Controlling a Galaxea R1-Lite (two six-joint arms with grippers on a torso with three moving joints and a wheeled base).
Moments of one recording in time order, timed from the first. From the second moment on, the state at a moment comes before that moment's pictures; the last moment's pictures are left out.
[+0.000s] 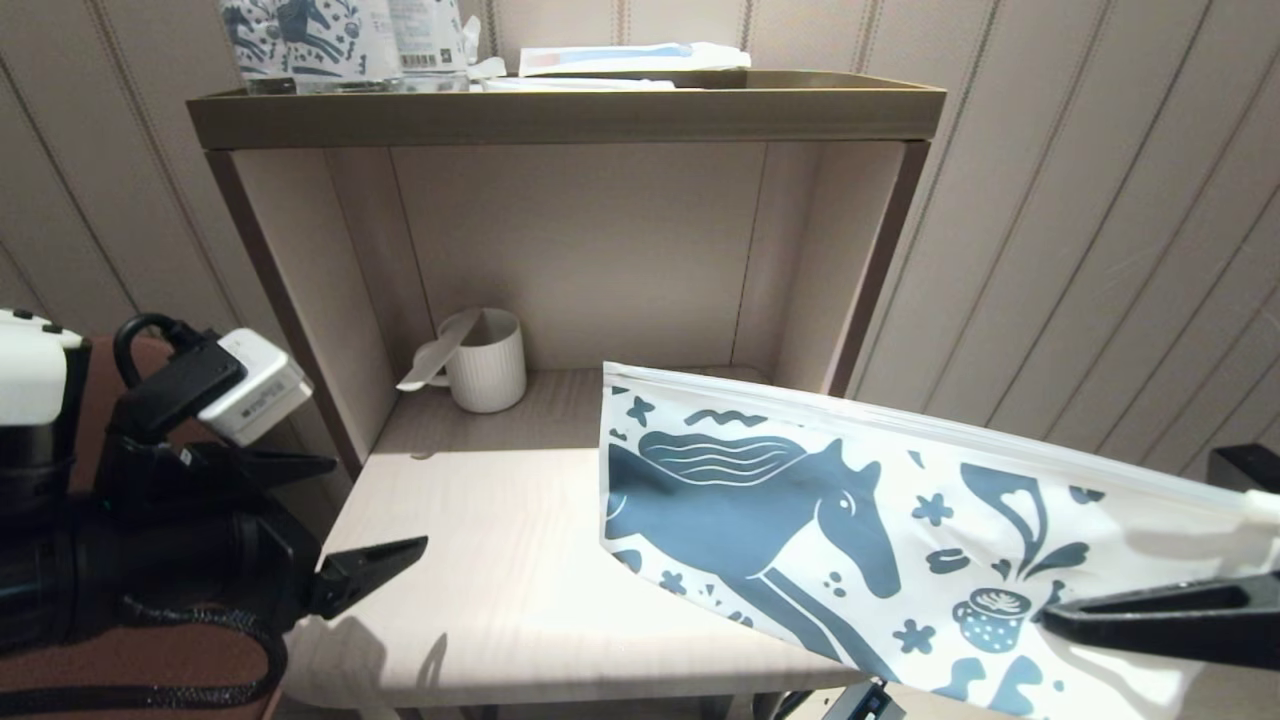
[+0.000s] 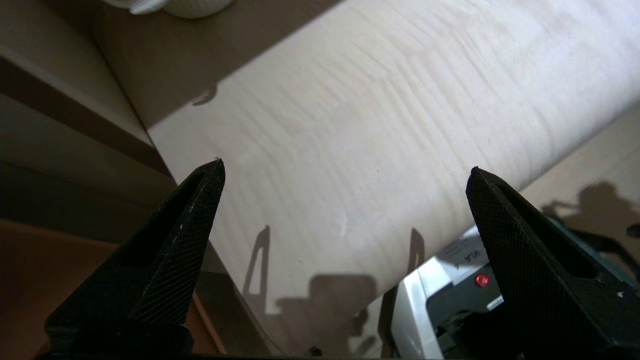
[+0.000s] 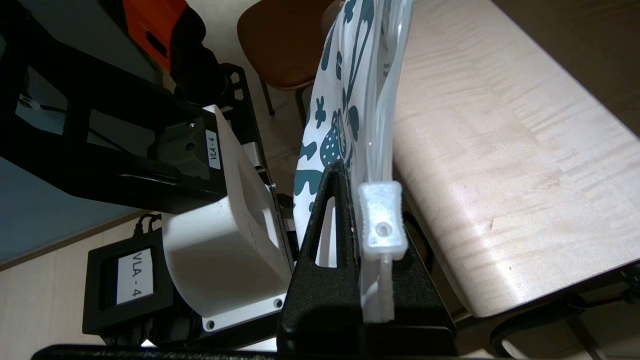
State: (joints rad) left arm -0.50 1.23 -0.74 0.04 -0.02 0.18; right arm 0.36 1.08 -0.97 0.33 0.87 -0.27
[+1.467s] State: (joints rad) left arm -0.56 1.46 -0.61 -0.51 0.30 0.90; right arm 0.29 1.15 -0.91 0.27 0.90 -0.27
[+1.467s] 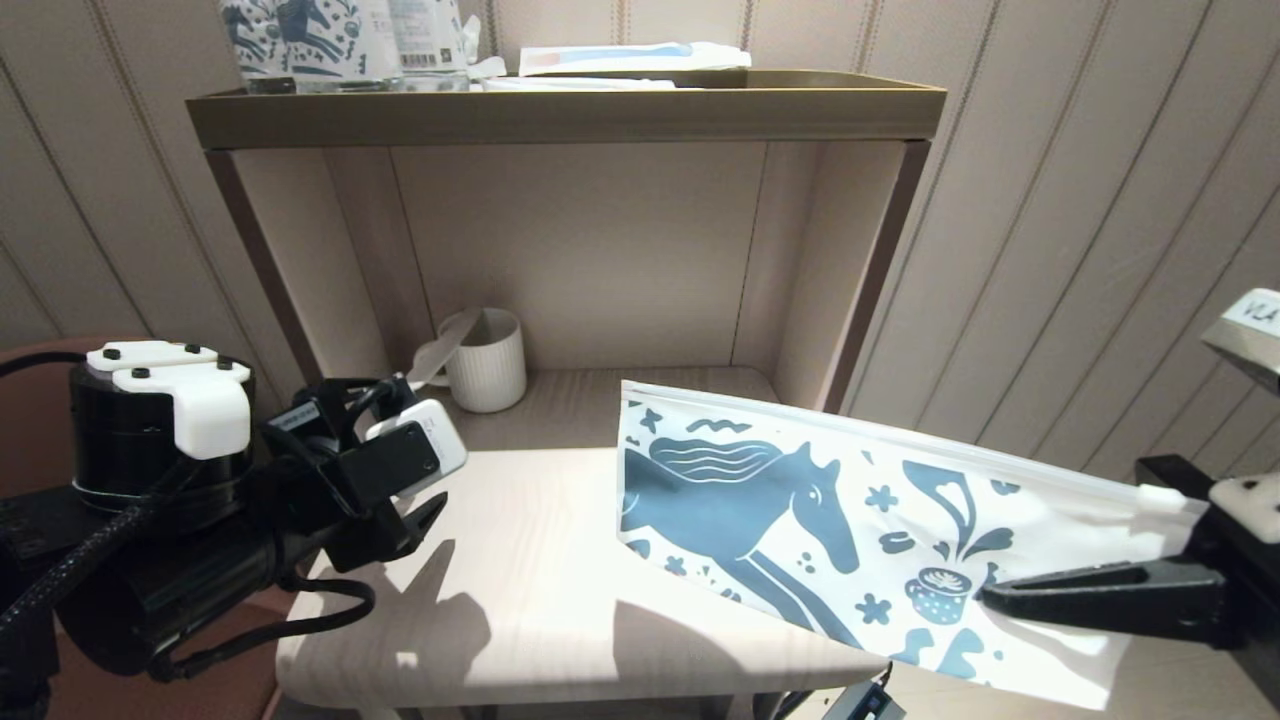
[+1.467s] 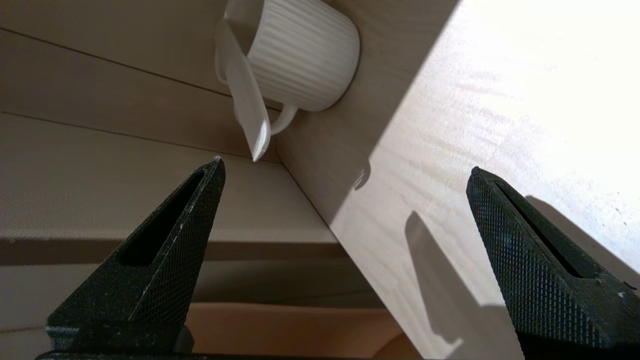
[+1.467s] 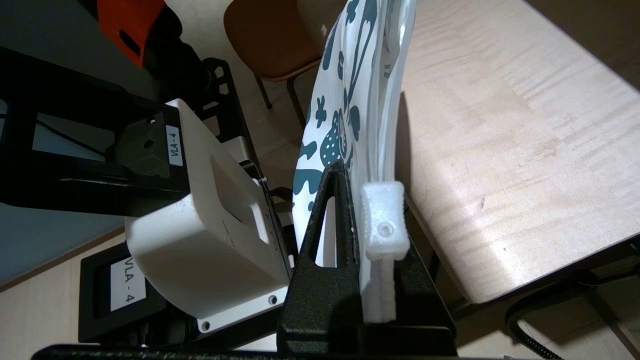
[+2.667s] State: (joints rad) left arm -0.49 1.64 -0.61 -0.91 0.28 1.12; right arm 0.26 1.20 -0.88 0.21 0.94 -0.28
